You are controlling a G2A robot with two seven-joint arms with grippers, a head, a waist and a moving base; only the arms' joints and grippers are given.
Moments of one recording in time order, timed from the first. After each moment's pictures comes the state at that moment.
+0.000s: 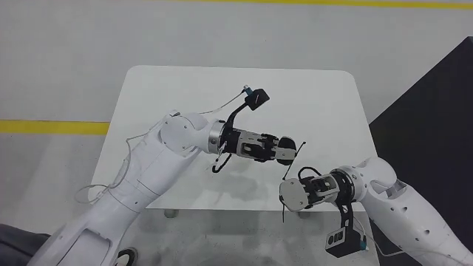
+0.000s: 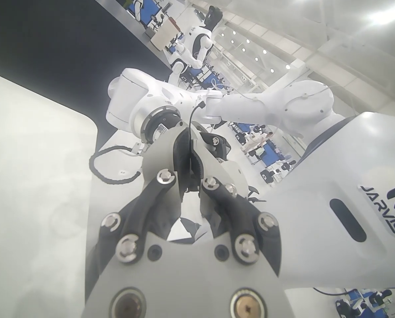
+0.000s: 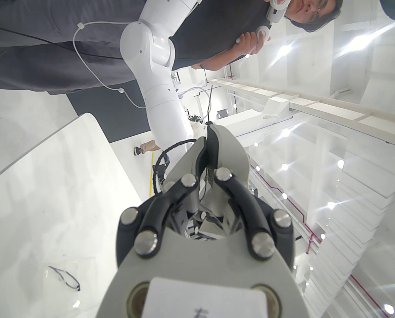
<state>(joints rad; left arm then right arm) 0.57 -1.29 -0.71 -1.29 -0.52 -0.67 -1.15 -1.16 -0.81 1.04 -1.72 -2.05 0.08 -1.35</state>
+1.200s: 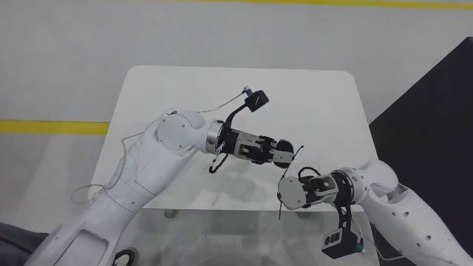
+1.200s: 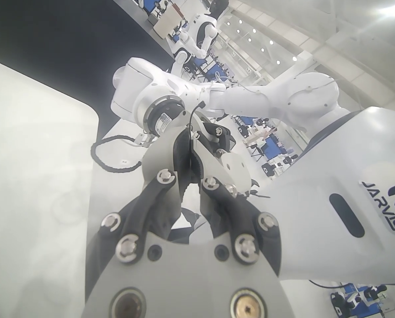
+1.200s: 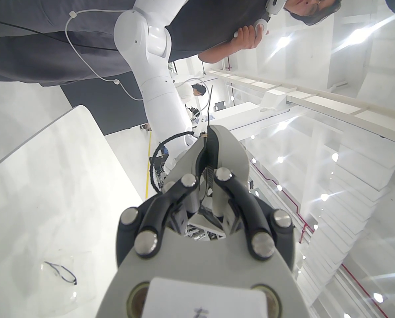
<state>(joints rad) 0.57 -1.27 -0.72 -1.32 -0.52 -0.63 -1.19 -1.21 -0.82 1.08 -1.76 -2.08 0.07 -1.30</state>
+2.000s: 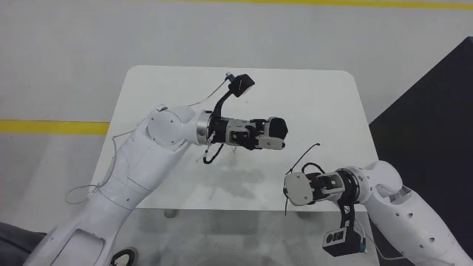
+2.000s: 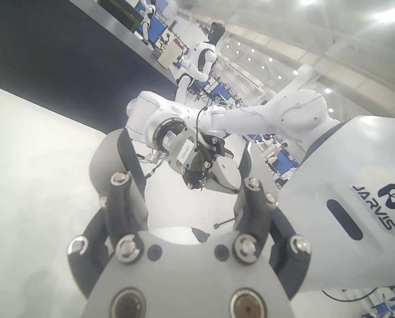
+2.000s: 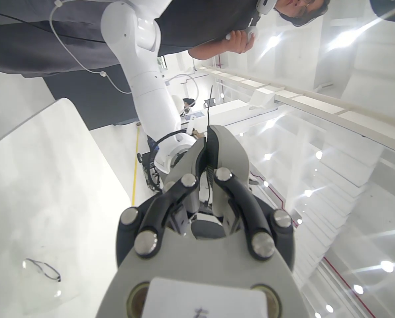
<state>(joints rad) 0.57 -1.26 -0.79 -1.29 -0.51 -0.72 -1.10 -1.25 -0.83 1.15 -1.78 -2.04 0.14 -1.31</state>
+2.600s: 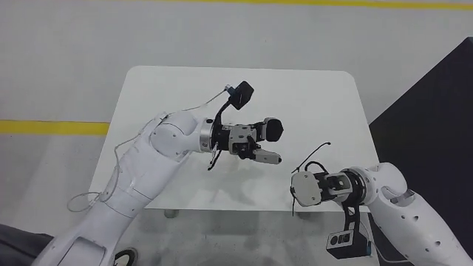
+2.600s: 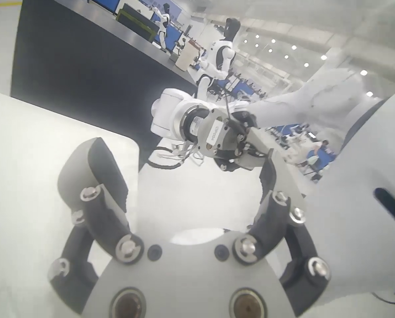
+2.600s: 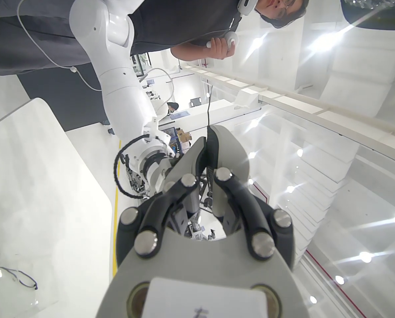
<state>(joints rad) 0.65 -1.27 -0.79 -1.34 -0.19 -0.90 -0.91 -1.28 -0.83 1.18 -1.80 -2.02 0.16 -1.31</state>
